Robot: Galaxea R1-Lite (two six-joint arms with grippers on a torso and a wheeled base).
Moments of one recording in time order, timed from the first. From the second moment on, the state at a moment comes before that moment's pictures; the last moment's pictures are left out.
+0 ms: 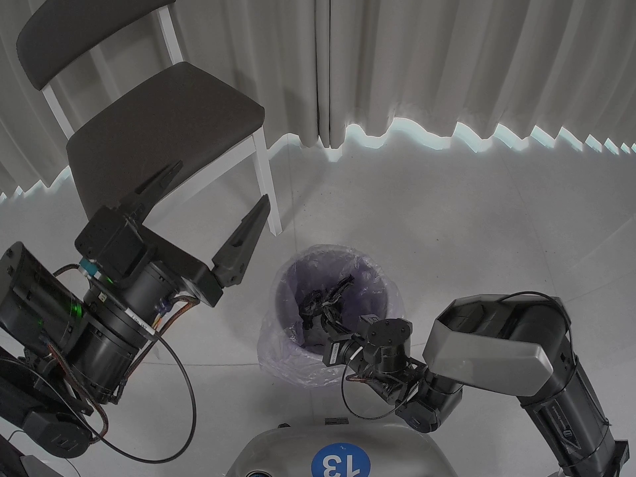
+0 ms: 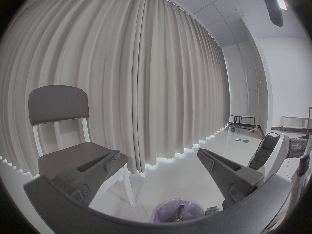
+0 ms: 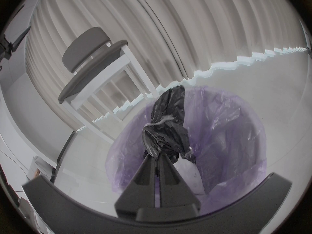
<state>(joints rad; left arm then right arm) -0.68 1.55 -0.38 -1.55 0.13 0.31 0.71 2.64 -1.02 -1.40 -0.20 0.39</state>
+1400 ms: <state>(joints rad) -0.68 1.58 -0.37 -1.55 0.13 0.31 0.64 2.43 -1.46 -0.43 -0.19 0.28</state>
